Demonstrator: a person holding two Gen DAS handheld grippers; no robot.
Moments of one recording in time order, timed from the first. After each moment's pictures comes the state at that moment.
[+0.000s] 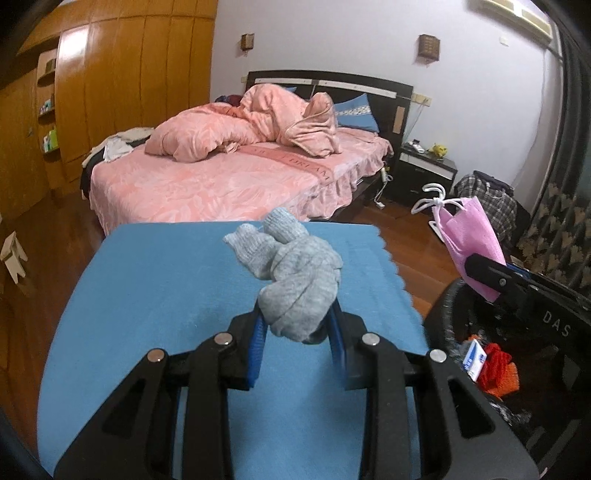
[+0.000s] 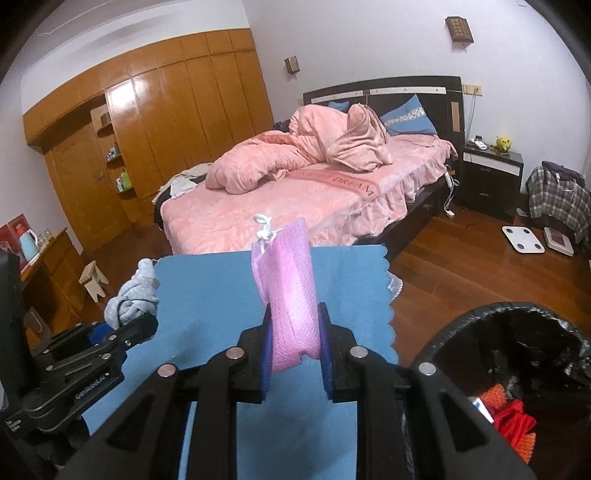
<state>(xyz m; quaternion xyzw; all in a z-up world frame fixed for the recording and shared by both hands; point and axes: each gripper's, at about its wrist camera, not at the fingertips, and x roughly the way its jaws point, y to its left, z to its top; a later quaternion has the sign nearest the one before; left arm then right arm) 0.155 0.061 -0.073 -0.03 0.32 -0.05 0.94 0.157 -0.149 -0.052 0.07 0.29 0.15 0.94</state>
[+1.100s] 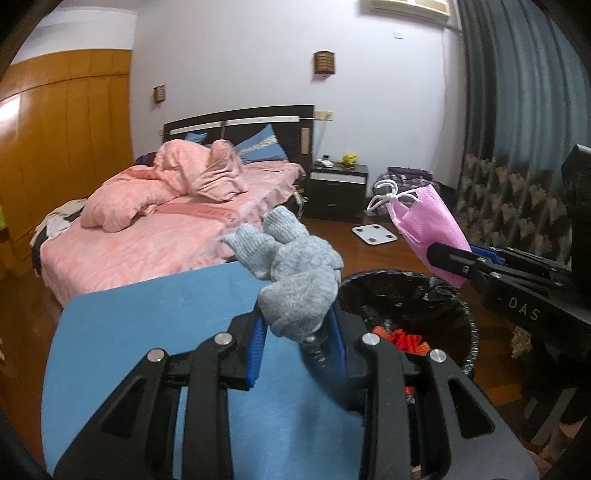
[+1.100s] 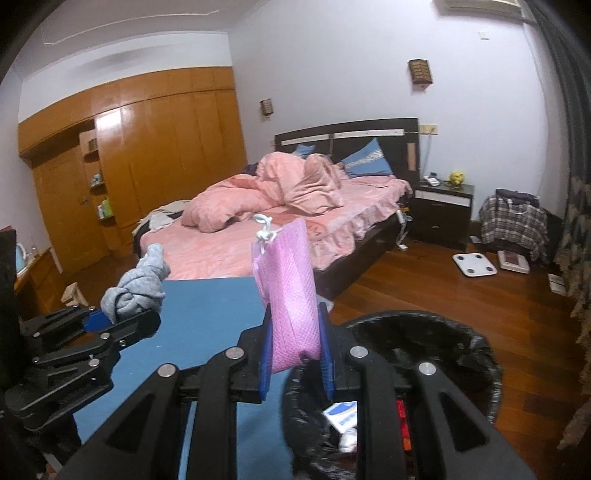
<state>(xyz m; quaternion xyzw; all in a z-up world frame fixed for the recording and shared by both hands) 0.059 -0.076 -0.015 0.05 0.25 -0.20 0.95 0.037 -0.265 -0.003 0.06 0.22 0.07 0.97</state>
